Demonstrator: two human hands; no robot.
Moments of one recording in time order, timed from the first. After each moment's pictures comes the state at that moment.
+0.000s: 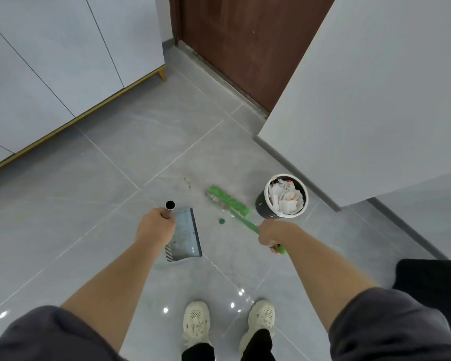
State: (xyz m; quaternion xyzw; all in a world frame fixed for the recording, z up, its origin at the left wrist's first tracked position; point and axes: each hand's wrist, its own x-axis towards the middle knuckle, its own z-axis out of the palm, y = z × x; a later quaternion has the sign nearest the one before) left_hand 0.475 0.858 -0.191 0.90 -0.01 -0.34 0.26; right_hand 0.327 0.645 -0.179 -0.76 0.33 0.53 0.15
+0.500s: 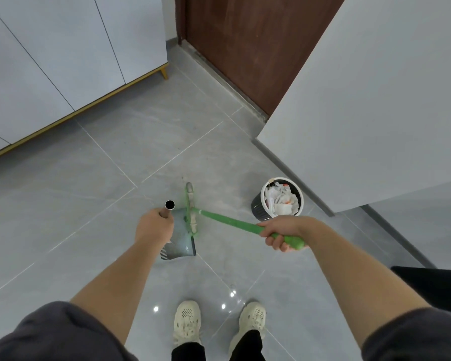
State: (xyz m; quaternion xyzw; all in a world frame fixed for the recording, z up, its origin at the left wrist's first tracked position) left_hand 0.466 0.855 -0.192 0.90 0.01 -0.33 0.27; right_hand 0.311 0.611 -0.148 -0.46 0.50 0.44 0.59
